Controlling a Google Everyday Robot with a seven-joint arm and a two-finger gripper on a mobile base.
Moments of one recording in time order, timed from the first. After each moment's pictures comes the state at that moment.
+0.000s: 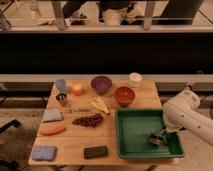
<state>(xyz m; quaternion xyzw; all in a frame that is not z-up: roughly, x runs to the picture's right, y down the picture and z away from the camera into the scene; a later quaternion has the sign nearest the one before) 0.328 0.177 0.742 -0.26 0.09 -0.05 0.96</state>
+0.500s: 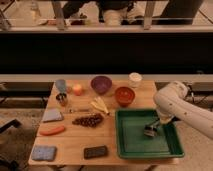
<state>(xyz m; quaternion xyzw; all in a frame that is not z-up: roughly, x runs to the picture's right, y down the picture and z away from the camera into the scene) 0.313 0.135 0.769 -0.26 0.10 -0.07 0.96</state>
